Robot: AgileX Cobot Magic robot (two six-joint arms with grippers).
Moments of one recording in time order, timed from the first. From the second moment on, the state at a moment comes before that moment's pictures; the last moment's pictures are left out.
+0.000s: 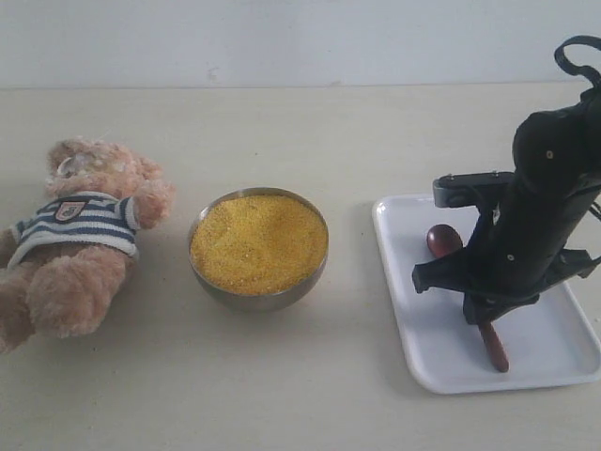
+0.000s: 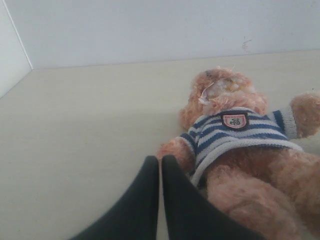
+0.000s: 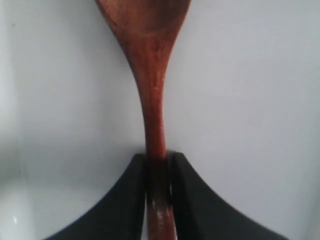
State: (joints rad) left arm 0.16 0.00 0.00 -0.04 0.32 0.11; right arm 0.37 1.79 -0.84 0.02 0.63 0.21
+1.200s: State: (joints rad) left arm 0.16 0.00 0.00 -0.04 0.32 0.11; right arm 0.37 1.51 -0.88 -0.12 0.85 0.10
